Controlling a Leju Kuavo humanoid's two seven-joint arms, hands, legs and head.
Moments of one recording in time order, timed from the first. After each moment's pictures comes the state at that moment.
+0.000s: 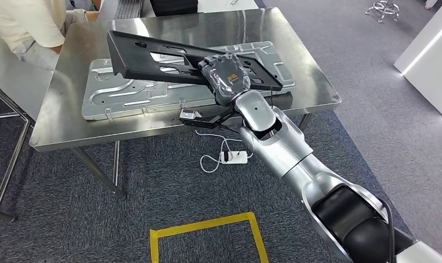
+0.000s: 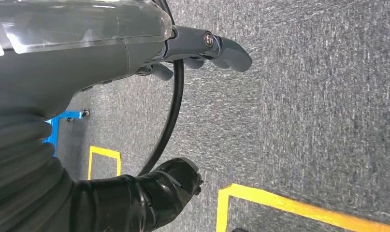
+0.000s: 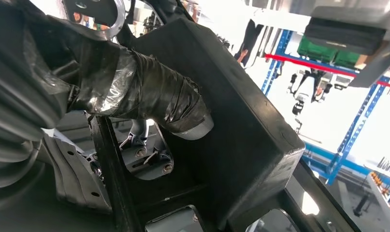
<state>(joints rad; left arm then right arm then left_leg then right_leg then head) -0.25 0.10 0.73 -0.25 -0.95 -0.19 0.17 -0.92 -0.07 0.84 -0.86 1.16 -0.25 0.02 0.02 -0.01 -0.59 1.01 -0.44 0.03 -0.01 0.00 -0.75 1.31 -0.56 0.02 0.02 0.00</state>
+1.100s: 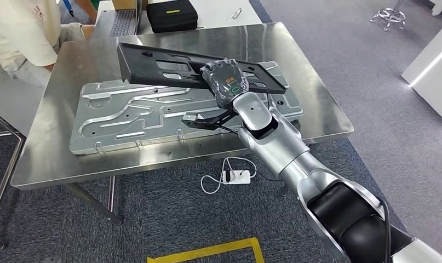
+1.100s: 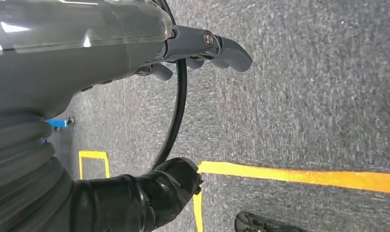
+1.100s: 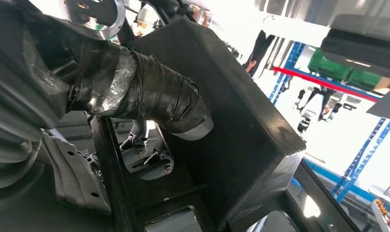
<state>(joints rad) -0.23 0.12 0.66 -0.26 -0.89 -0.31 0.14 -0.95 -0.04 0.84 -0.74 1.20 -0.24 0.03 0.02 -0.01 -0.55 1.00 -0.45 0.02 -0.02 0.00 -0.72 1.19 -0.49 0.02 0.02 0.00</state>
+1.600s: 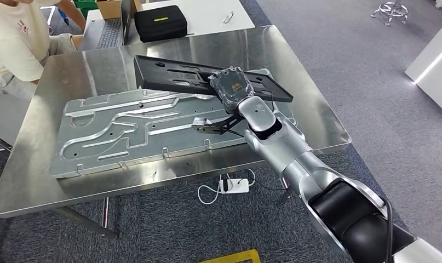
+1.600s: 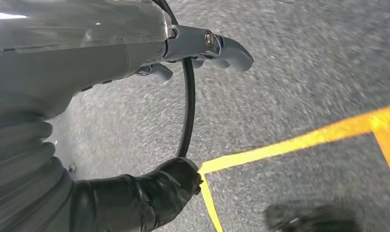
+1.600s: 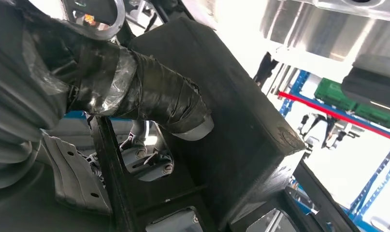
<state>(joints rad) -0.16 0.19 0.52 -0.26 -0.88 -0.56 -0.03 -0.96 -0.04 0.84 -0.63 1.19 -0.24 -0.01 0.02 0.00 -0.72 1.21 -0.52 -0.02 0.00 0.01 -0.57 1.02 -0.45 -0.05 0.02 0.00</state>
